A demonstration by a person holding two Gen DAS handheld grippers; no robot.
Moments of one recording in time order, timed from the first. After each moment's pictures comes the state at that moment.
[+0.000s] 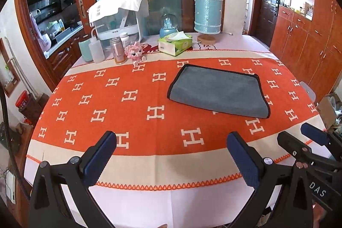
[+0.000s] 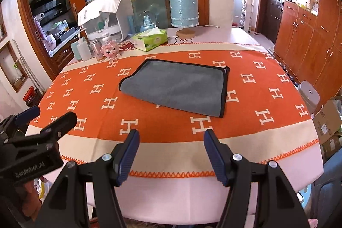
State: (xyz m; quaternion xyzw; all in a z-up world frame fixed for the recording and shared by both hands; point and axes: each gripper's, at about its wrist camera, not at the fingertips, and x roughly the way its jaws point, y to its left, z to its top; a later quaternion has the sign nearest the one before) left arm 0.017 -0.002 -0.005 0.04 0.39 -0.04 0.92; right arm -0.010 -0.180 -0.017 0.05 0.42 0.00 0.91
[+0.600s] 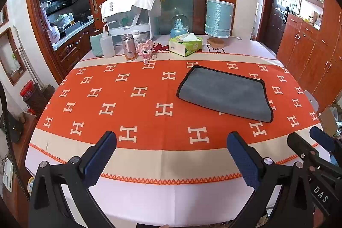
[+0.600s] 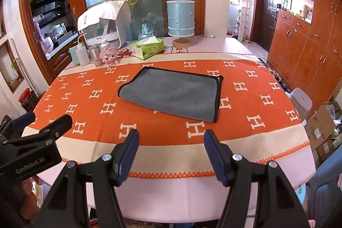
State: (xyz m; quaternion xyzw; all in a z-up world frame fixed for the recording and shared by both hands) left arm 0.005 0.013 0.001 0.02 0.39 -0.01 0.92; right arm -0.027 -0.170 -0.003 0.03 0.39 -0.02 0.92
